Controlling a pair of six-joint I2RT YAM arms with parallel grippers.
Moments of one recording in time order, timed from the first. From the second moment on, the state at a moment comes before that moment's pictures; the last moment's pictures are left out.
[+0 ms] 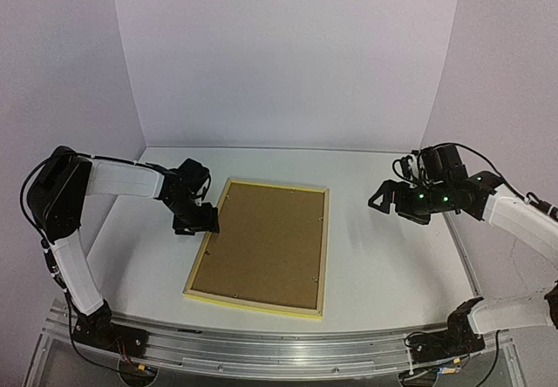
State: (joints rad) left arm -0.55 1.79 1.11 -0.52 0.04 -0.57; right arm 0.43 1.13 0.92 -0.61 -0.13 0.53
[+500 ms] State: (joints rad) left arm -0.58 1.93 1.23 -0.52 0.05 -0.59; right arm 0.46 1.19 0.92 -0.61 -0.21 0.41
